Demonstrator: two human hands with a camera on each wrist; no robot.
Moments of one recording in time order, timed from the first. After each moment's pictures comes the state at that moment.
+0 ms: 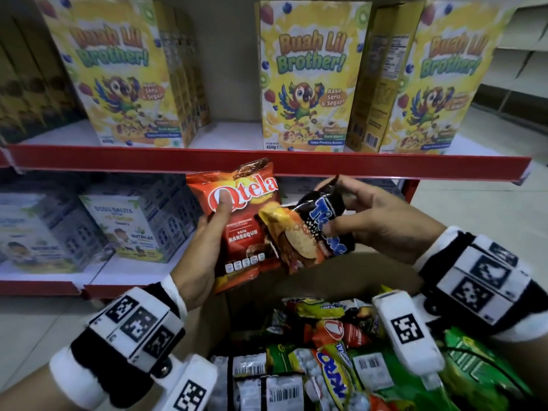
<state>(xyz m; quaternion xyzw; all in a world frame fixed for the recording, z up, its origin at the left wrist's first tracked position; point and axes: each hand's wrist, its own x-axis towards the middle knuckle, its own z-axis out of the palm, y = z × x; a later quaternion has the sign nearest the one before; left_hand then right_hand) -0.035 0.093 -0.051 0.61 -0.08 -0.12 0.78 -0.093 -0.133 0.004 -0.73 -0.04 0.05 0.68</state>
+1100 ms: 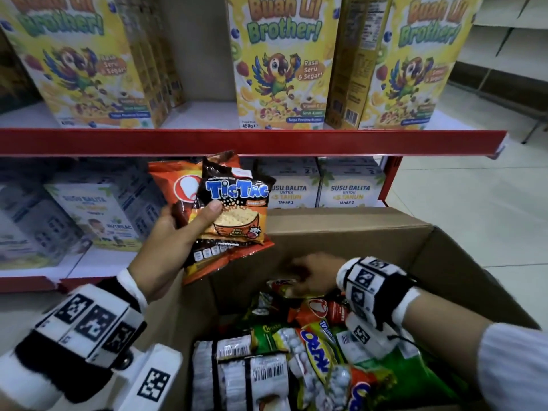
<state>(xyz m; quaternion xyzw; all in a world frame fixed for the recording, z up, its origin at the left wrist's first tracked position) -0.027 0.108 -0.068 0.67 -0.12 -0.08 0.73 -0.059 -0.137 -0.139 -0.96 -0.05 0.24 0.12</state>
